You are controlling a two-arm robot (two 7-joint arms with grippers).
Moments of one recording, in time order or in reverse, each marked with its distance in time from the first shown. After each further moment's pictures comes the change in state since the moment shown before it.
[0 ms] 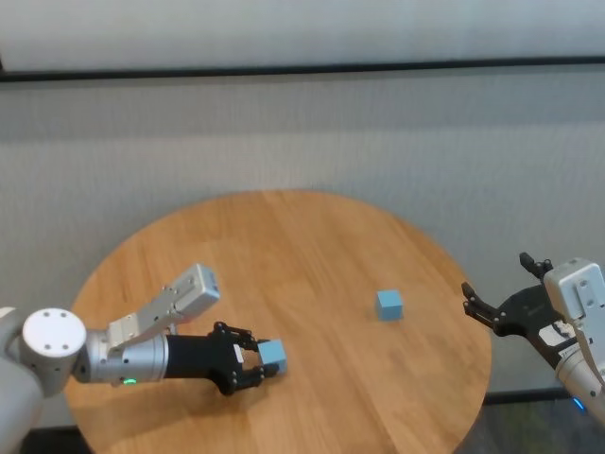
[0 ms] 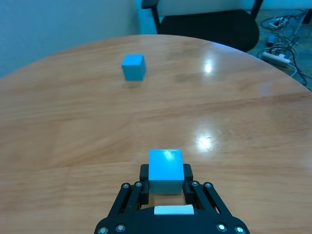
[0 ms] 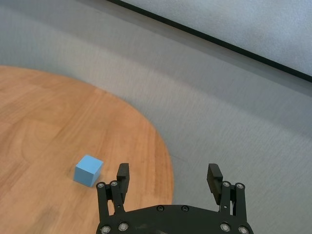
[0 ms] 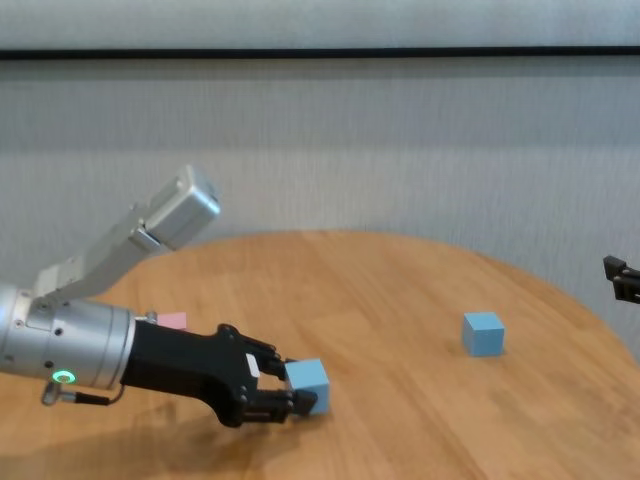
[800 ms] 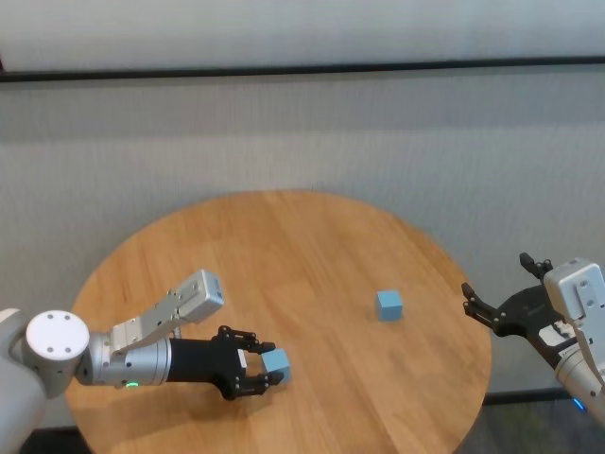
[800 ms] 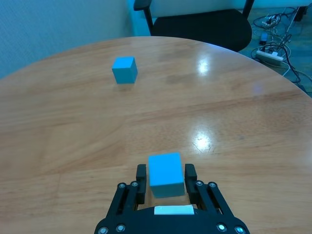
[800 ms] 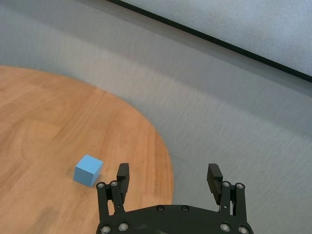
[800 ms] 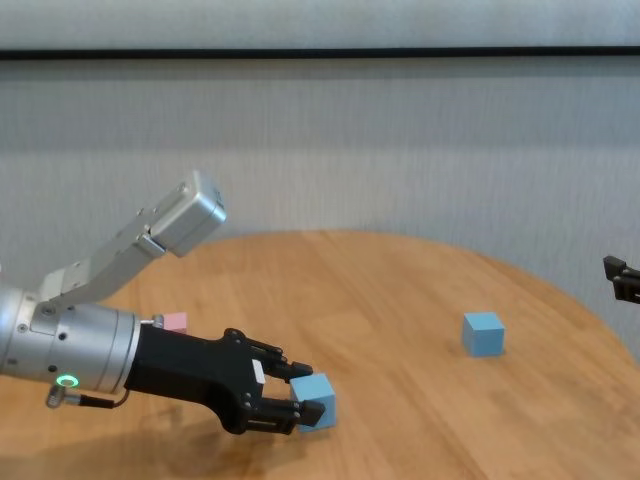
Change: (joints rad) left arm -0.011 -0.019 0.003 0.031 0.011 -0.028 -0.020; right arm 0.000 0.000 0.000 0.000 0.000 0.000 0.000
